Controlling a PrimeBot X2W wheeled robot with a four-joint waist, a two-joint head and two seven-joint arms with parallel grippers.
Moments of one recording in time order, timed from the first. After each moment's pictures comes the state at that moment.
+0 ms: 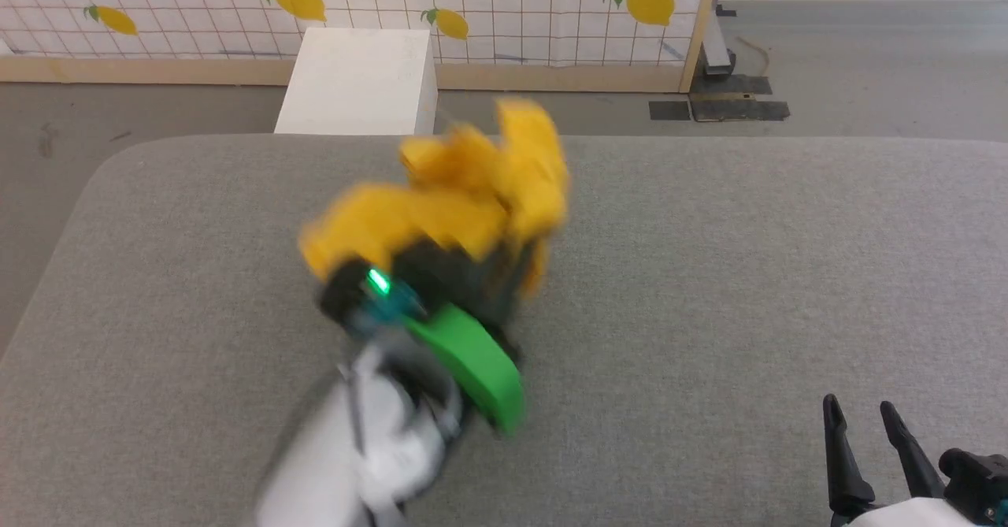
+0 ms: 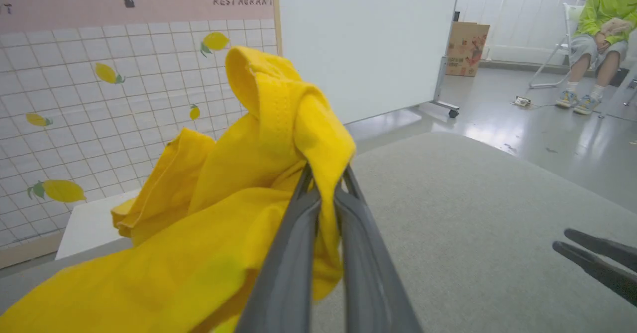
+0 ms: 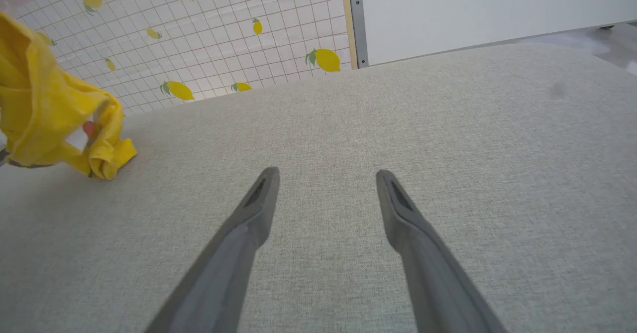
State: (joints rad) left arm -0.43 0.20 -0.57 0.06 -0.43 -0.06 -0.01; right arm 0.17 -0.05 -0.14 0.10 0.25 0.13 -0.14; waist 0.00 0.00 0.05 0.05
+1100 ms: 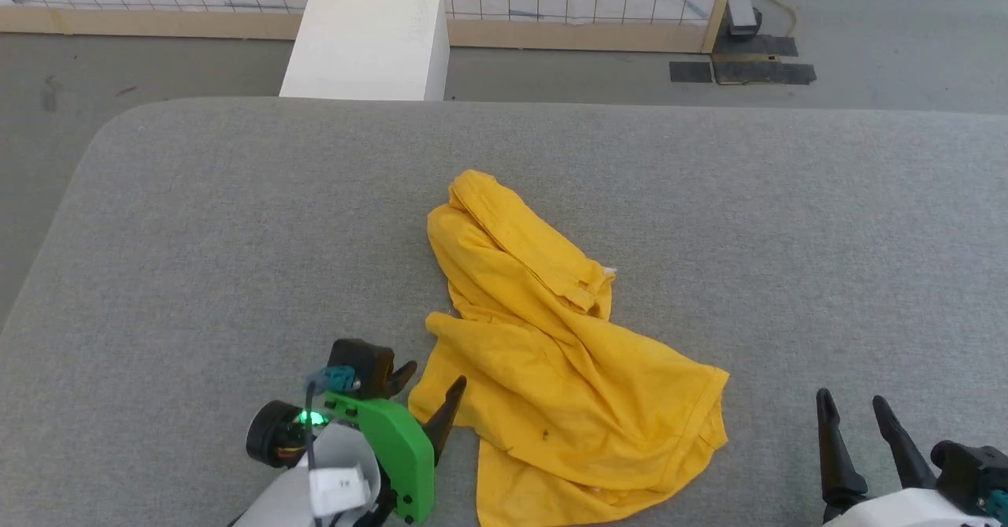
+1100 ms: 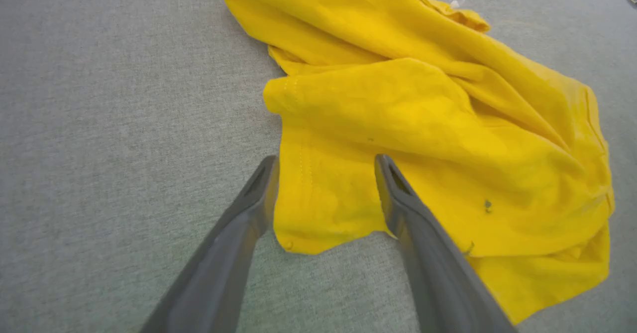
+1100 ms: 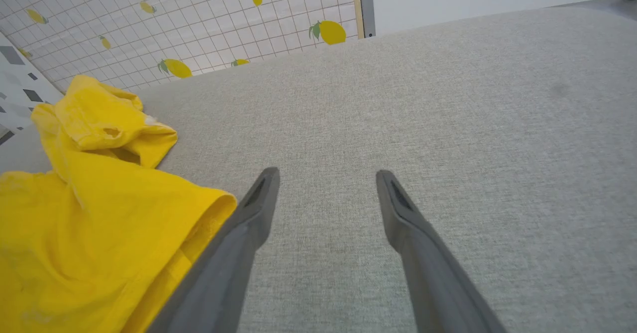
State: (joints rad) left arm -0.22 0.32 -0.58 0.21 -0.56 -0.01 0.14; right arm 0.14 -0.05 -0.13 0.14 0.26 0.13 -0.15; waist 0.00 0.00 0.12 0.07
